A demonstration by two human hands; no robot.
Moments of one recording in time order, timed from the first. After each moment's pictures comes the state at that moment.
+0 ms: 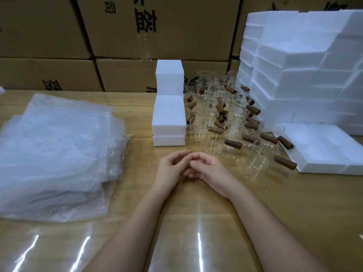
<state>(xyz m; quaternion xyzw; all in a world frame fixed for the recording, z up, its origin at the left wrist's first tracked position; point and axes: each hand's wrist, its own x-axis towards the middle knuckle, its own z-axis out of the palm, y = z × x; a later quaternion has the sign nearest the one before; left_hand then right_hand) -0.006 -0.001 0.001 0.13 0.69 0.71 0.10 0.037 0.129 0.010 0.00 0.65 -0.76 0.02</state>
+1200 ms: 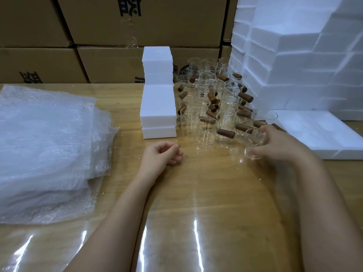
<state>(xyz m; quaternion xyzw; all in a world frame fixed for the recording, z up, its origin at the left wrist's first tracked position) -0.022 -0.004 0.002 0.12 0.70 0.69 0.13 0.081 0.274 0.061 0.26 0.92 -0.30 0.02</state>
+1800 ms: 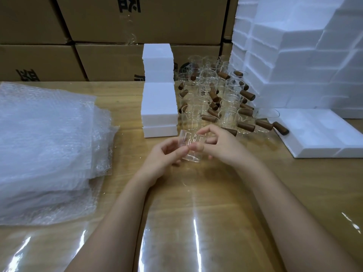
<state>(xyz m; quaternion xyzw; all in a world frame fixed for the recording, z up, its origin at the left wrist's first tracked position) -0.021 -0.012 0.007 0.25 0.66 0.68 0.19 0.042 0.167 0.046 0.07 0.85 -0.52 -0.03</state>
